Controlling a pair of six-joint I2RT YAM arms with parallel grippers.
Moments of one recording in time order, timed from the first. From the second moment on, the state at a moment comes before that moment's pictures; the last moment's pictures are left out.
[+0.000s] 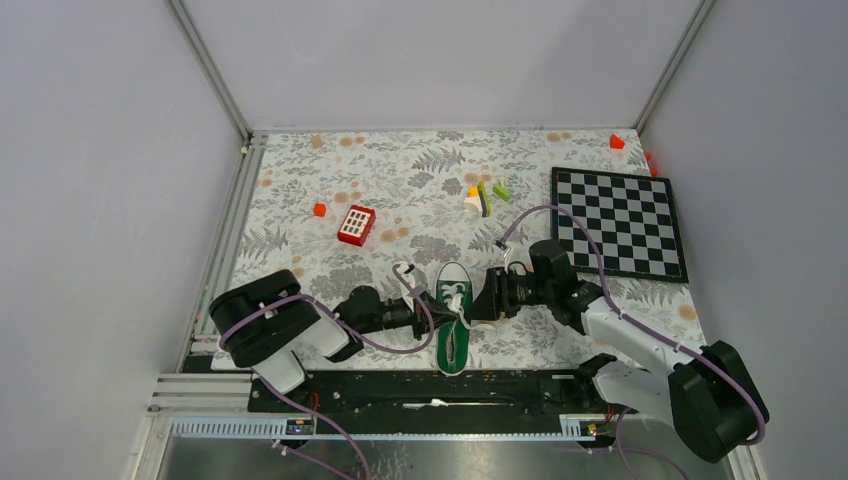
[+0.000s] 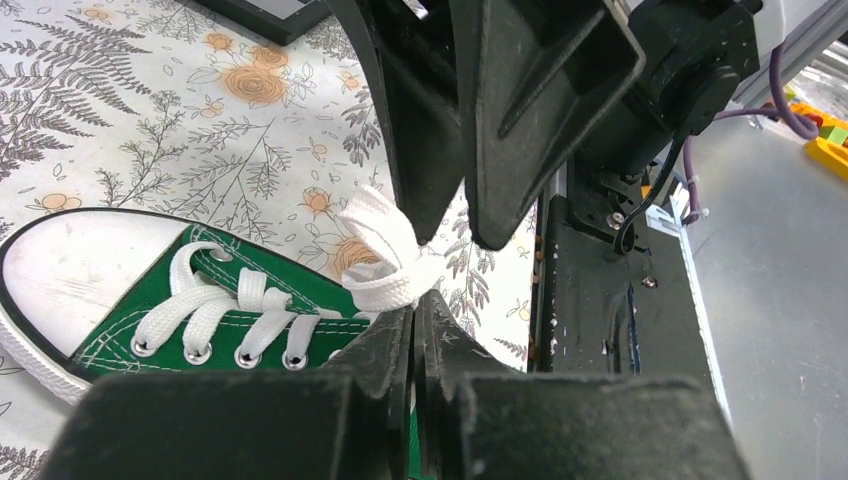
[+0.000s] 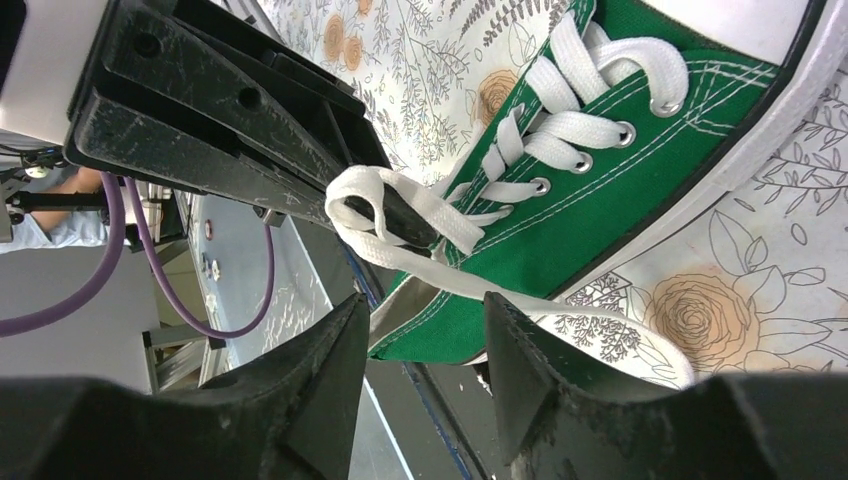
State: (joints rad) left arm -0.94 1.61 0.21 1.38 0.44 -0.33; right arm 0.53 1.07 0.43 -0.03 -0.75 0.56
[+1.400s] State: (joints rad) left arm -0.87 1.65 0.25 1.38 0.56 -0.29; right arm 0.46 1.33 0.38 0.36 -0.88 0.72
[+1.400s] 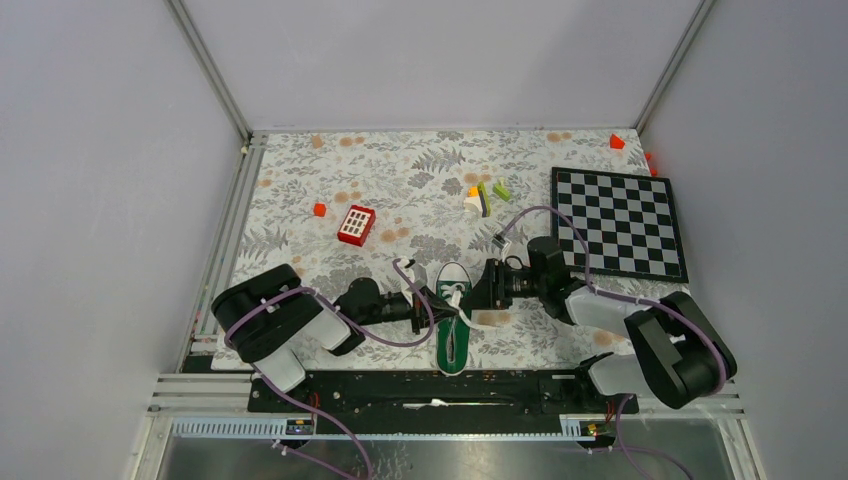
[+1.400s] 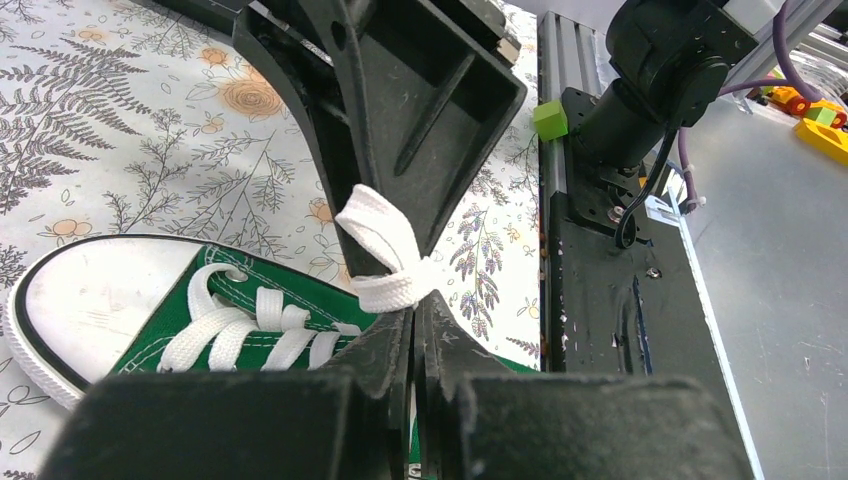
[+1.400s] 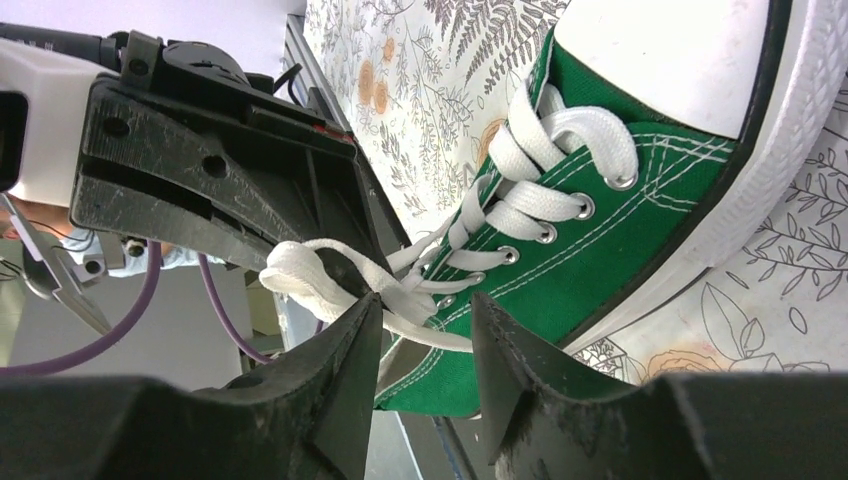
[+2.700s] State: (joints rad) left arm -0.85 1.64 0.23 1.38 0.56 -0.31; right arm 0.46 1.24 0.30 0.45 -0.87 0.80
